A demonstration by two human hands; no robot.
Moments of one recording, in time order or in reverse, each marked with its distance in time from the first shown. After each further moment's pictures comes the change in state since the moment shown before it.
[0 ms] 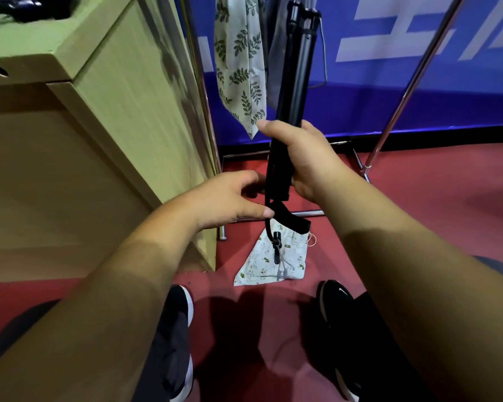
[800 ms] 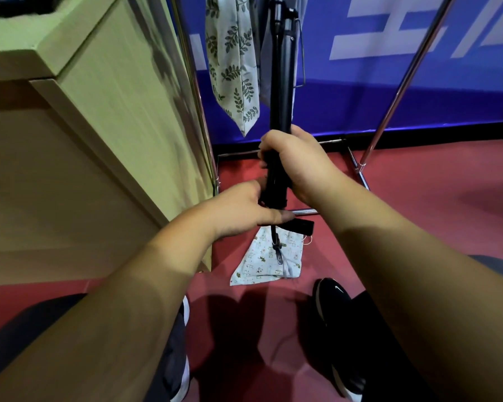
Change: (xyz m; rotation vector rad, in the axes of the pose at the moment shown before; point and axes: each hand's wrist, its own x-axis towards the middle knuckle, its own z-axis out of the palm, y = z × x) left_hand 0.017 0.002 0.040 -0.150 -0.028 -0.015; right_hand -0.005 0.005 -0.004 -0.240 0.024 -0.048
